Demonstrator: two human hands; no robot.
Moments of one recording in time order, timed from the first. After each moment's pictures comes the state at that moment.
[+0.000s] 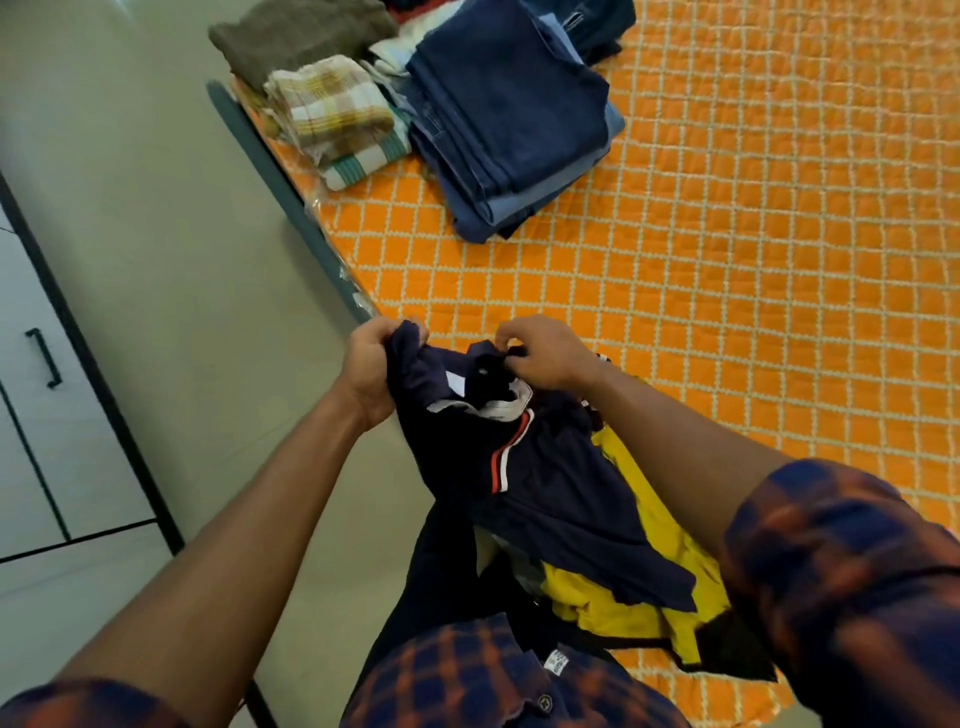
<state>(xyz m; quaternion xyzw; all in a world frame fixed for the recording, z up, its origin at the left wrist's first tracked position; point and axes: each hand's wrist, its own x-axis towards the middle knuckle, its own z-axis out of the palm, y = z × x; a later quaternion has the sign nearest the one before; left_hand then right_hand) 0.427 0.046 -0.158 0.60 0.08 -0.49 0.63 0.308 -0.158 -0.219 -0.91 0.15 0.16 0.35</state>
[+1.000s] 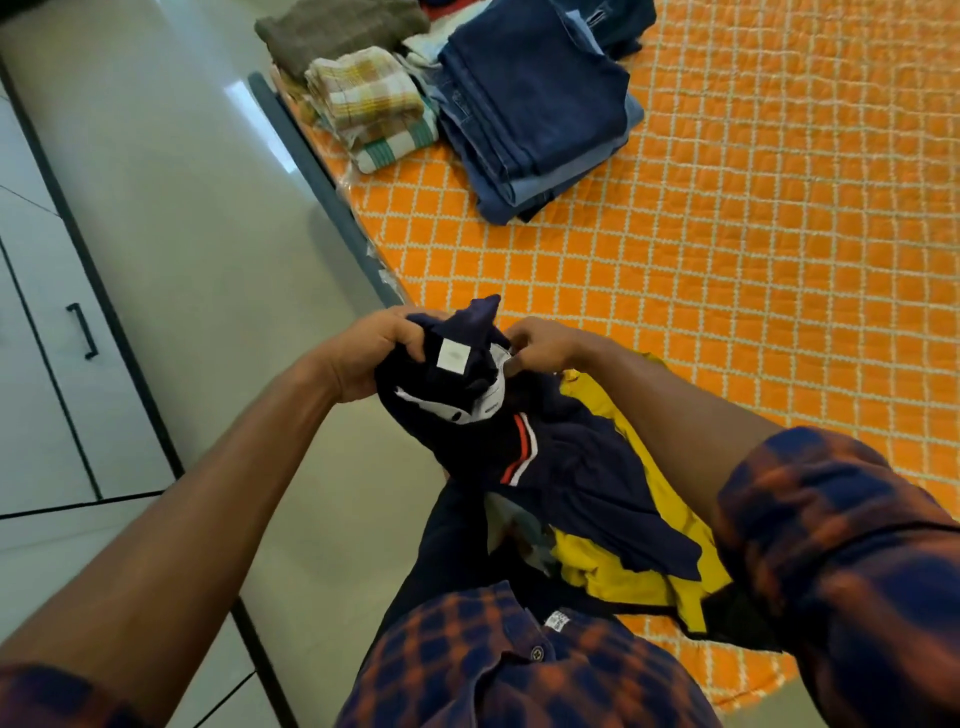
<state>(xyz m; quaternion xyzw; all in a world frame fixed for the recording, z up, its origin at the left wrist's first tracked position) 0.409 0.090 -0.085 0.62 -0.09 -0.60 0.50 0.298 -0.119 -0.186 -0.81 0.15 0.31 0.48</state>
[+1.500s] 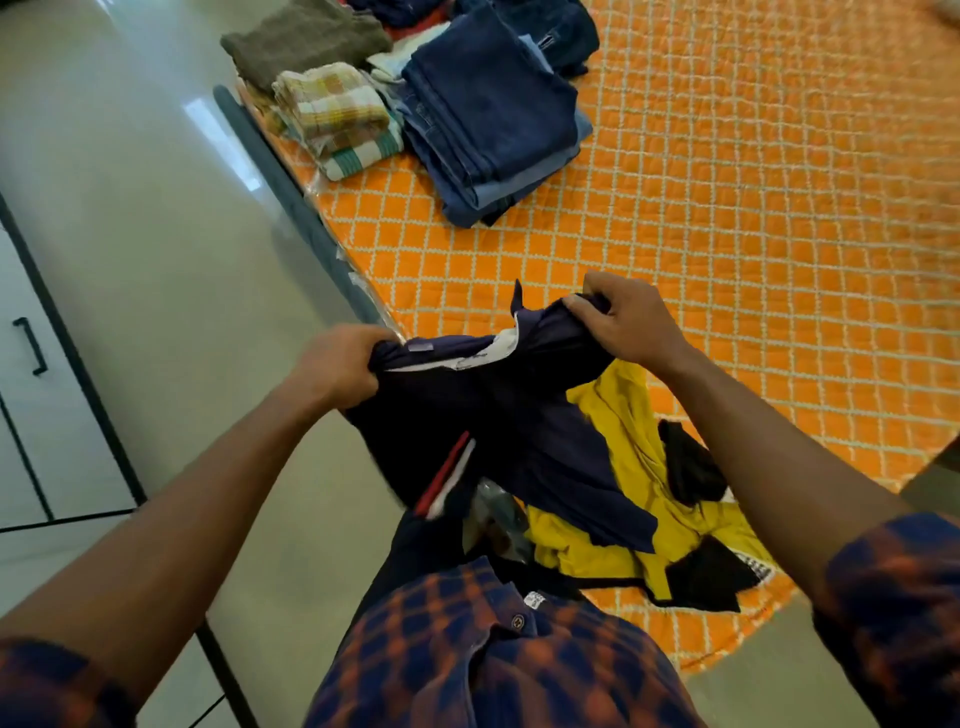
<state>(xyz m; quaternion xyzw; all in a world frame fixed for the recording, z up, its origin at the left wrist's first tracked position) 0.394 0.125 -0.112 0.89 -0.37 -0.26 0.09 0.196 -0.168 -0.127 -0.92 0.21 -0.07 0.33</state>
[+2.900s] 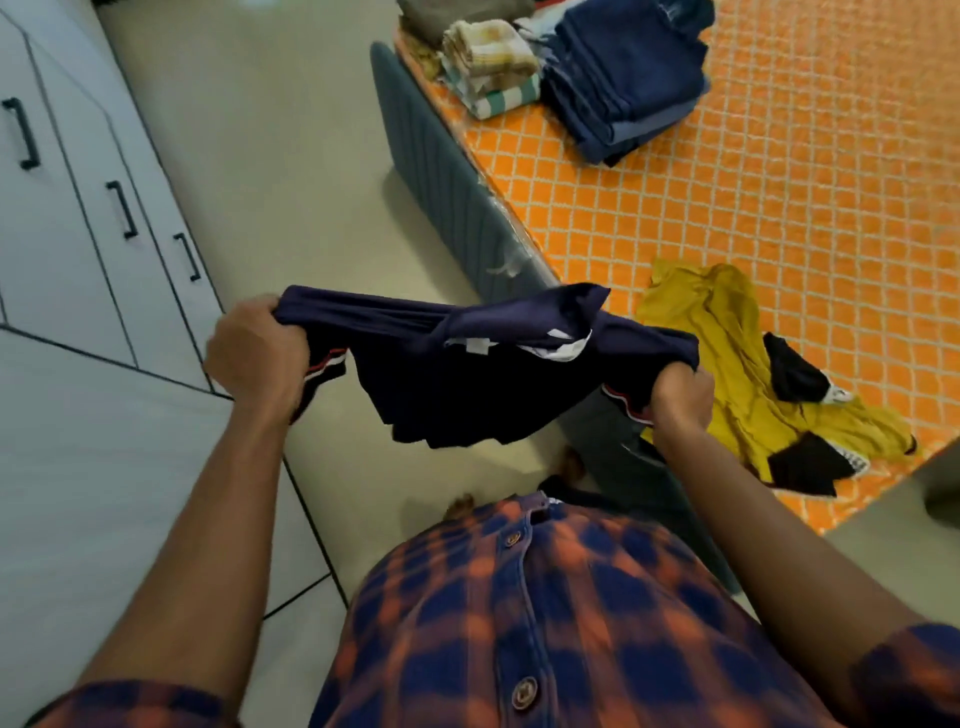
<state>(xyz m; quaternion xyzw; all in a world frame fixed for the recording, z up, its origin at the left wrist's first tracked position) 0.355 0.488 -0.043 0.98 0.00 0.00 0.18 0.110 0.182 -0.110 -0.53 0.69 -0.16 0.46</state>
